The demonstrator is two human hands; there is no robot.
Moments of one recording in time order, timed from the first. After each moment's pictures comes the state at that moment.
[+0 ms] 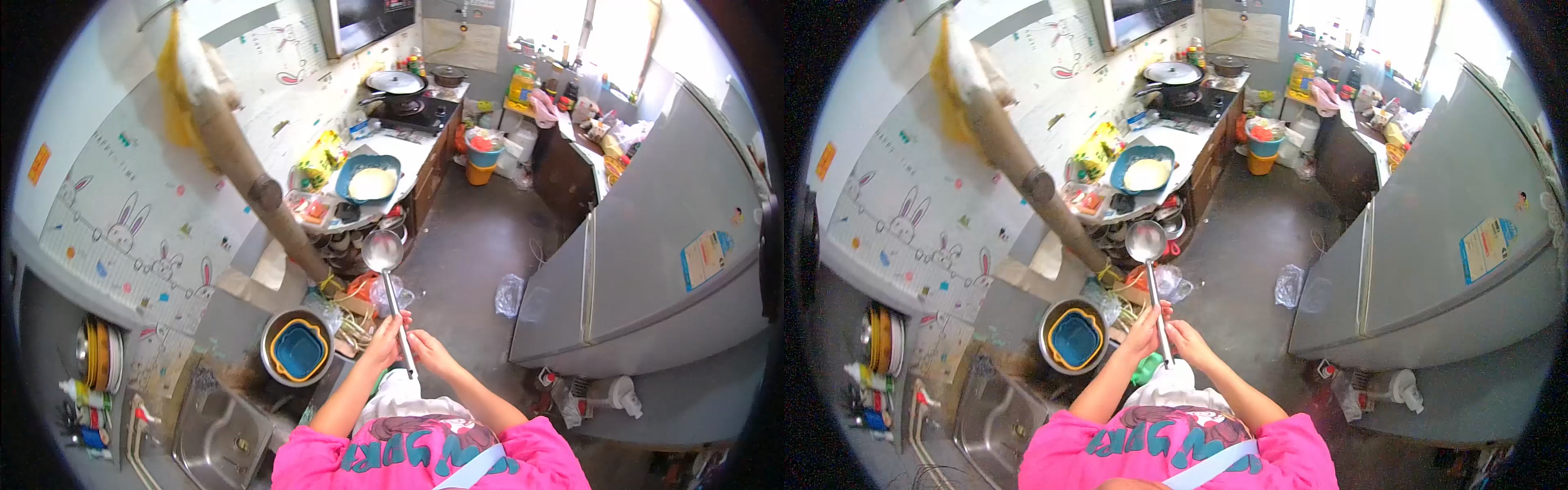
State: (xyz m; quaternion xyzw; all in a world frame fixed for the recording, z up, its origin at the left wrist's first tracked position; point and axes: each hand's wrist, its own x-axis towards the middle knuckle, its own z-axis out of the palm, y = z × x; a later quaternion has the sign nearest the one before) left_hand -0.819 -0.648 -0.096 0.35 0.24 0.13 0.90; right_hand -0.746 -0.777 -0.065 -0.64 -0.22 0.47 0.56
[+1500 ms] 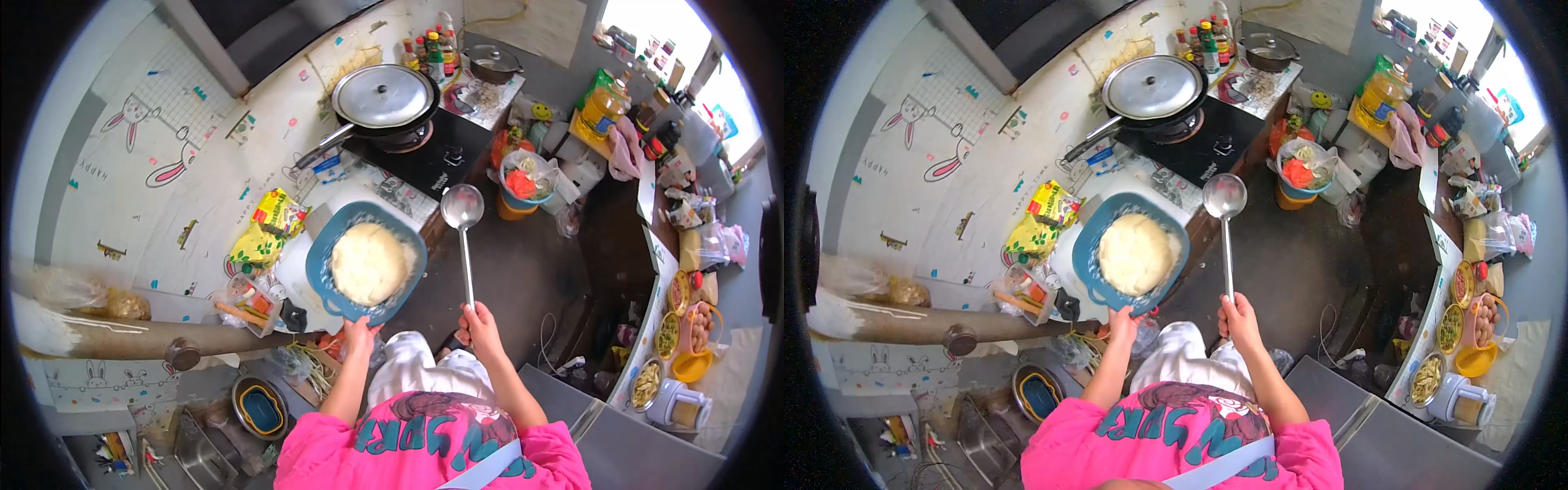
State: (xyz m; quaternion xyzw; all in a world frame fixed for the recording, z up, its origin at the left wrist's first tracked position) left_hand -0.285 -0.374 -0.184 0.25 0.52 0.36 0.74; right_hand -0.070 -0.547 -0.081 -0.54 -0.01 0.53 0.65
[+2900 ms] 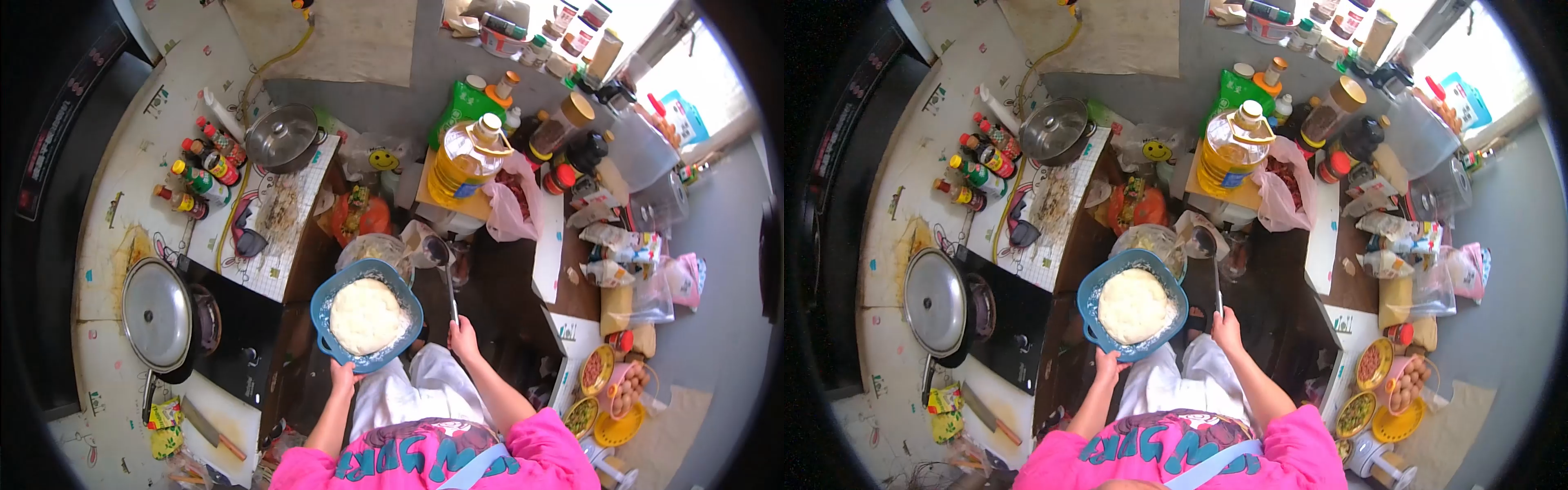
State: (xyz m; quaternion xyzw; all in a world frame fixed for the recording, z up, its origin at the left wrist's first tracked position) left_hand 0.344 -0.384 -0.237 0.36 0.56 0.06 0.75; right_hand 0.566 -0.592 -0.222 -0.81 0.05 0.32 0.50
